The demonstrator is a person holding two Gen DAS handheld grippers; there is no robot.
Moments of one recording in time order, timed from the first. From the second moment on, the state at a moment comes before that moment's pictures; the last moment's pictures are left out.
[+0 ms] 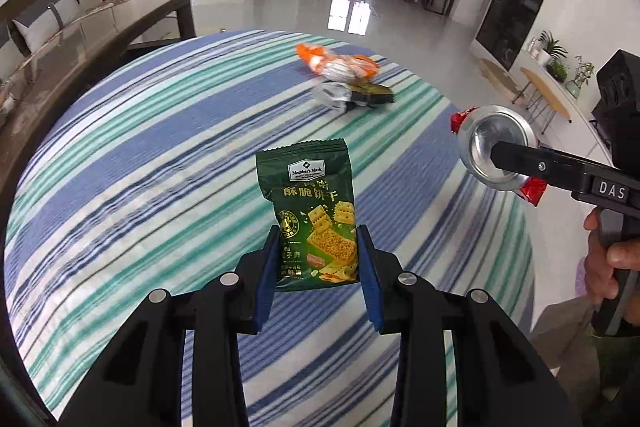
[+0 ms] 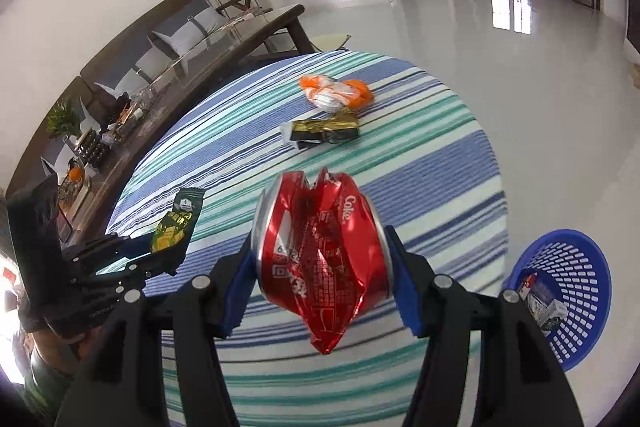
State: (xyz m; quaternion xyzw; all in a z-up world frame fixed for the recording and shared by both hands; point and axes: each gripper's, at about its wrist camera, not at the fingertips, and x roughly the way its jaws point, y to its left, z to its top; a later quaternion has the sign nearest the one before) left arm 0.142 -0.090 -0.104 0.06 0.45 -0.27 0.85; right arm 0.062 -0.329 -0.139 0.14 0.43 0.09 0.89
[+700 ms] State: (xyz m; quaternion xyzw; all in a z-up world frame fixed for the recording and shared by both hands) left arm 0.080 -0.414 -0.161 0.09 0.51 -0.45 0.73; right arm -0.034 -0.613 -0.213 0.25 0.43 -0.10 0.86
